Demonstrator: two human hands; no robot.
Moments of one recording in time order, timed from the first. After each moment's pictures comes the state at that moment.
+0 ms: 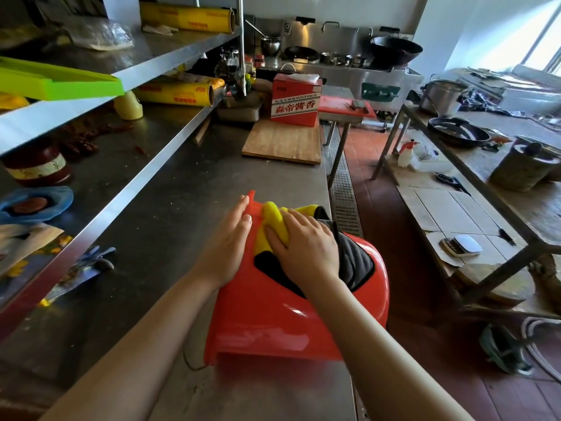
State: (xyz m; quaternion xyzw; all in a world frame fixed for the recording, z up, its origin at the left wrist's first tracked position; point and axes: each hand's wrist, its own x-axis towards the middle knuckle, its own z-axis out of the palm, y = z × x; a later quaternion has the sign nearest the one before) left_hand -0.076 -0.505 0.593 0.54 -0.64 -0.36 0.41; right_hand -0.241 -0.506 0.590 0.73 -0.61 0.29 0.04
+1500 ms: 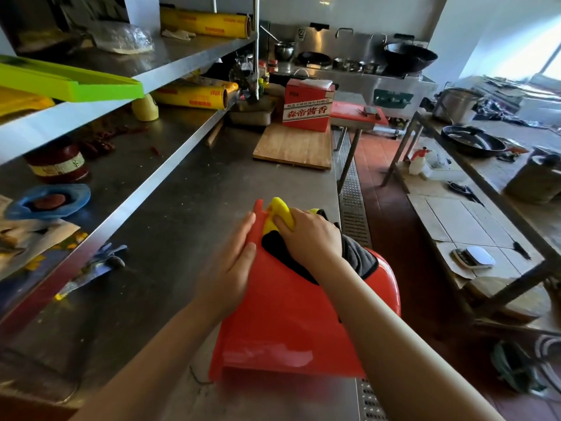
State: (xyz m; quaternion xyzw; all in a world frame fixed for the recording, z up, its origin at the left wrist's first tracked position) left_hand -0.069 -0.469 0.576 0.53 -0.62 -0.35 0.45; right_hand -0.231 -0.534 0.617 0.74 -0.65 0.17 -0.03
